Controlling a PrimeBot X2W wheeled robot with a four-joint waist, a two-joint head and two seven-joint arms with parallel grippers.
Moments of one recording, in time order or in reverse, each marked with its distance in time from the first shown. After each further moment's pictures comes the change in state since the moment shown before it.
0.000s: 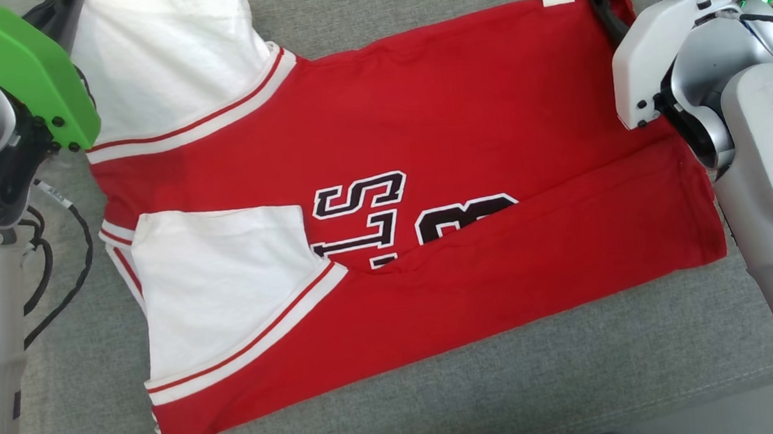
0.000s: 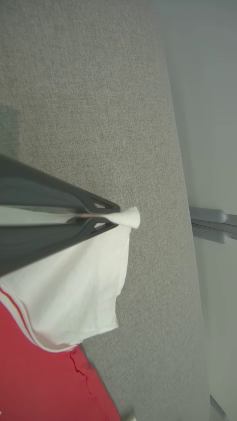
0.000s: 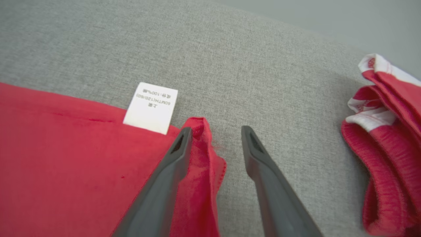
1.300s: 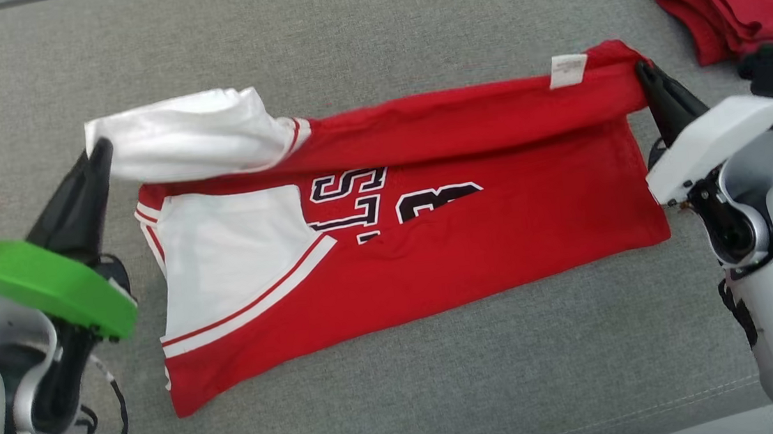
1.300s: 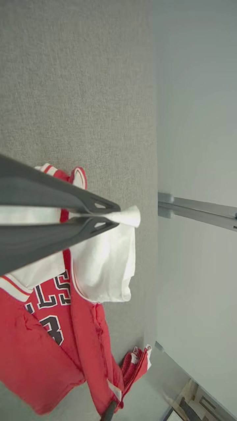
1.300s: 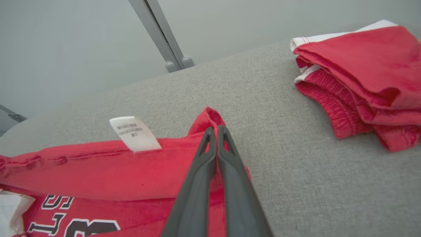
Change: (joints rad) left arm 0.513 0.024 0.105 -0.363 -0.090 0.028 -0.281; right arm 0.281 0.050 -0.170 -0.118 0.366 0.000 -0.144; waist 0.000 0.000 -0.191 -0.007
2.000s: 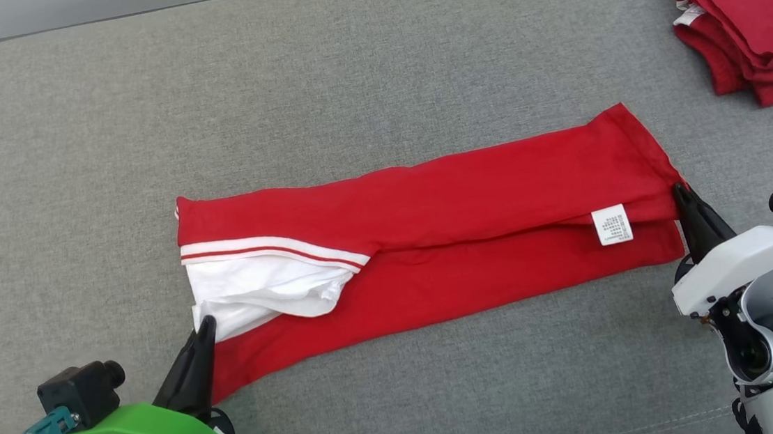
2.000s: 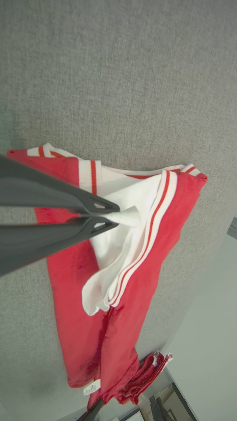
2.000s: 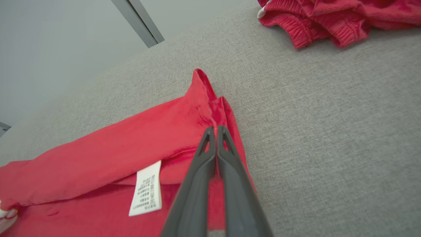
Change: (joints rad) left arm 0.406 -0.164 -0.057 0.007 -0.030 0.050 -0.183; right arm 0.339 0.104 -0.163 -0.140 -0.040 0.000 -0.046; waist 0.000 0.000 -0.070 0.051
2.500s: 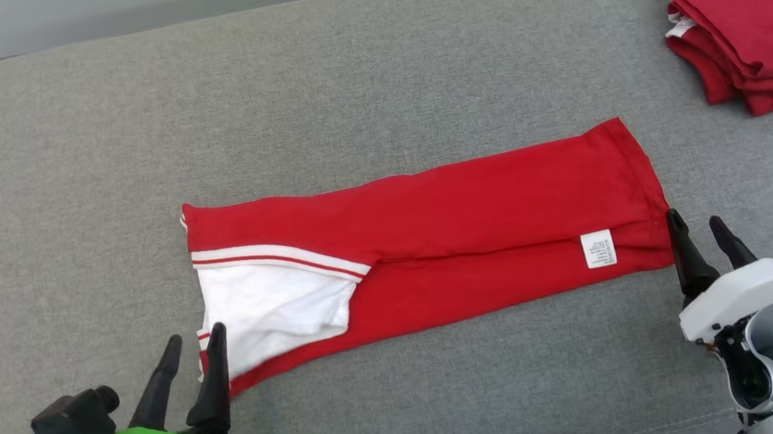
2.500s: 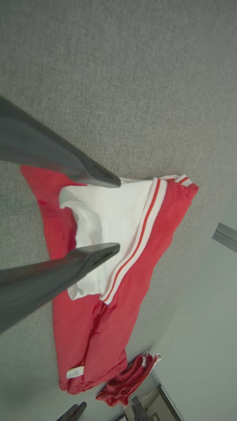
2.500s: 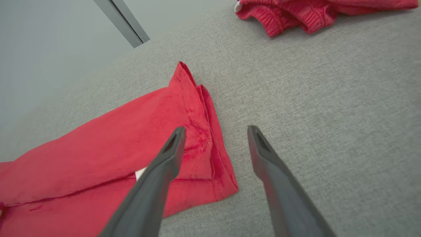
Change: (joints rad) left arm 0.045 -0.022 0.005 0.033 0.019 0.002 -0.099; right arm 0.040 0.017 -0.024 0.068 -0.017 0.000 -0.080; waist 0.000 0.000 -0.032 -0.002
